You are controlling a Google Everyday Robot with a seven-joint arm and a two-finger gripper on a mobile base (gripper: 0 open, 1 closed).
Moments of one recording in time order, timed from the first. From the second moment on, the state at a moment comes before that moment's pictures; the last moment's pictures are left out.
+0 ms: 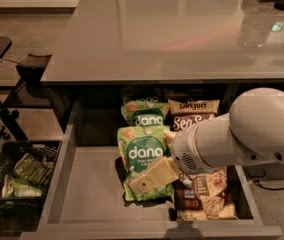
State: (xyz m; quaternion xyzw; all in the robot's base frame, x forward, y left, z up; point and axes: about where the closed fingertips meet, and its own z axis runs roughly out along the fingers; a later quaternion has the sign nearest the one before) arm 0.402 -0.042 0.794 -0.39 0.86 0.21 0.27
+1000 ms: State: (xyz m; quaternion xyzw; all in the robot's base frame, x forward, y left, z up) arm 0.420 -0.017 0.733 -0.29 0.88 0.17 0.33
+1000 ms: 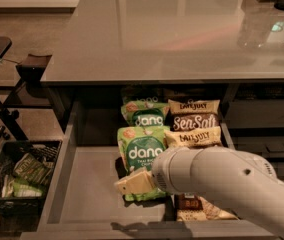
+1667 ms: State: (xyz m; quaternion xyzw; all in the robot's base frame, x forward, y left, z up) arm 0.454 -0.026 0.710 -0.29 0.87 0.13 0.39
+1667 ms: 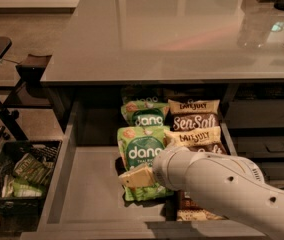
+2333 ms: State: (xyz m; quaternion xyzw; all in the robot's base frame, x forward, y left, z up) arm 0.456 -0.020 0.679 -0.27 0.88 0.15 0.36
